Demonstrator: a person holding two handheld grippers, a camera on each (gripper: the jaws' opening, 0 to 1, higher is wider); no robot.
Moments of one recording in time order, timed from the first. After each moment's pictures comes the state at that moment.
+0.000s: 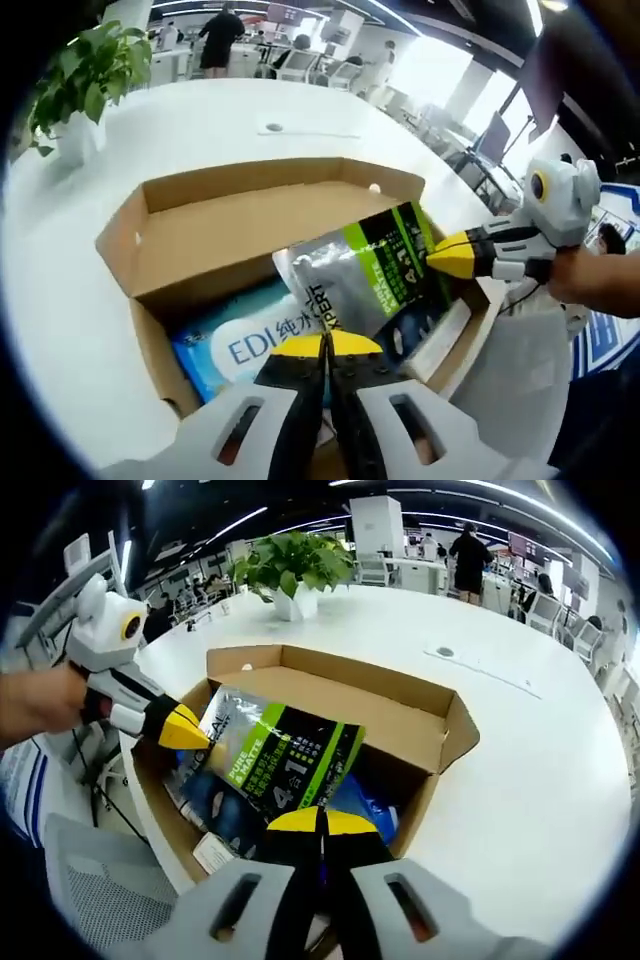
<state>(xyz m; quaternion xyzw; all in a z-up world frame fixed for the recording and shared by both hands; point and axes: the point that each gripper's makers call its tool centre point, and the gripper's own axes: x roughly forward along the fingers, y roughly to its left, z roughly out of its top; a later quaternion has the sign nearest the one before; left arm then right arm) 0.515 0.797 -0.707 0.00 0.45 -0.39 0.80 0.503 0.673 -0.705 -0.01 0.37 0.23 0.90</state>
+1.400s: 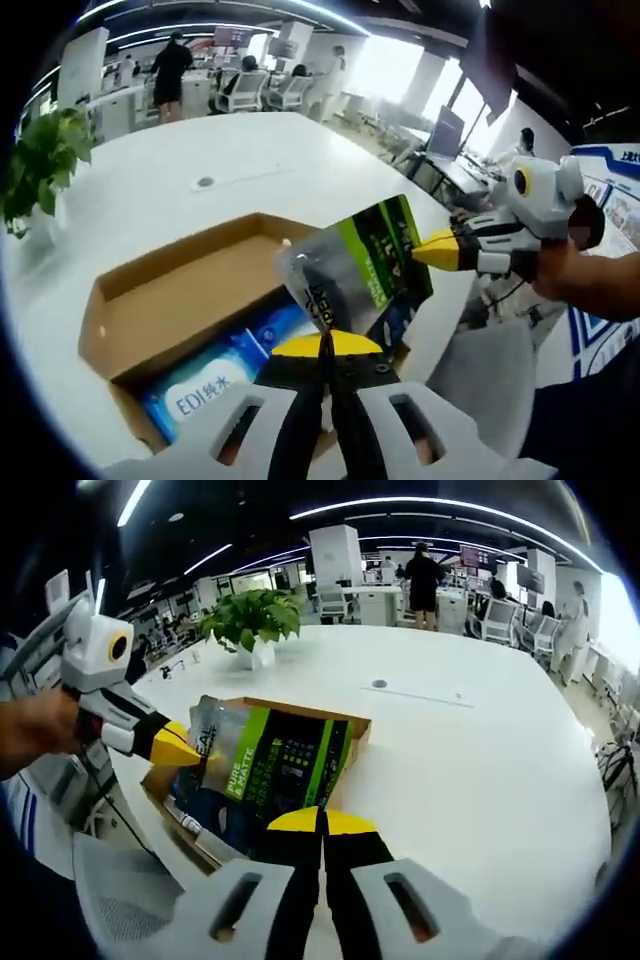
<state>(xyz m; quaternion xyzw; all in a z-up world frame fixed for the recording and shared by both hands) 0.488 0.700 -0.632 0.04 0.40 -0.47 0.79 0.468 0.581 -0.633 0.03 0.32 0.15 0.94</state>
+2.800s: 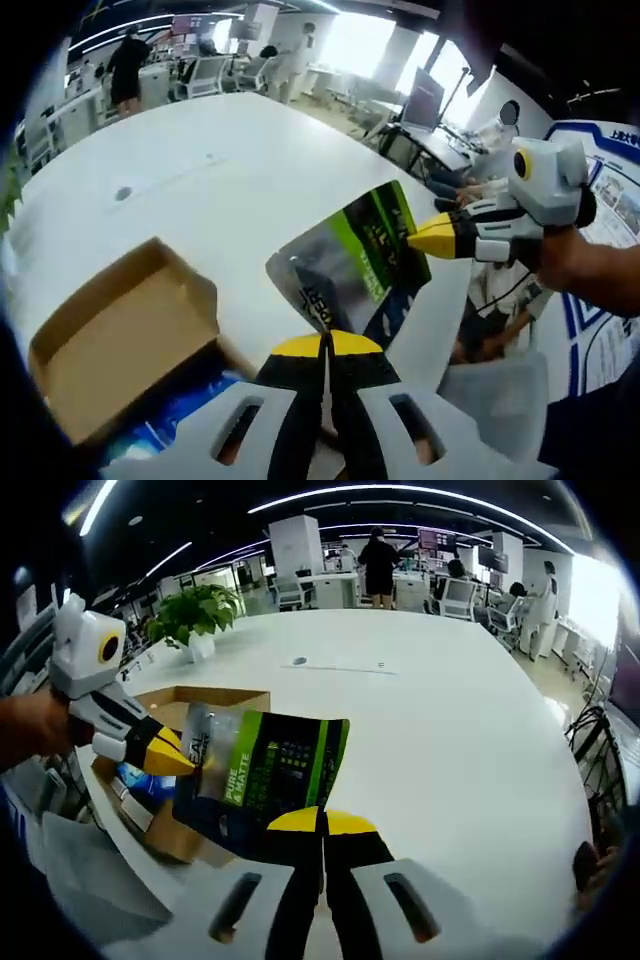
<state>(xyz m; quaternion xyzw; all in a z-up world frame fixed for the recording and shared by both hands) 0.485 0.563 -0.684 0.08 0.42 -0.52 0.74 0.462 0.446 -0.679 0.04 0.35 0.07 0.93</state>
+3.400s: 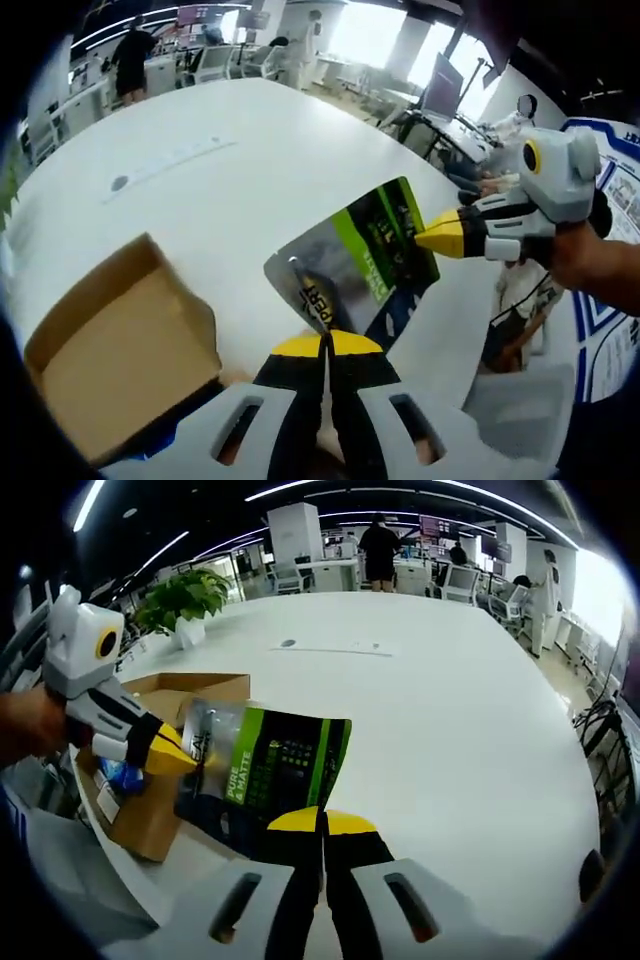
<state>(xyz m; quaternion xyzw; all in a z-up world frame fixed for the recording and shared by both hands) 0.510 0.544 -0.723 0.10 0.44 -0.49 0.74 0.487 0.429 -0.716 0.04 0.37 0.08 0.92</state>
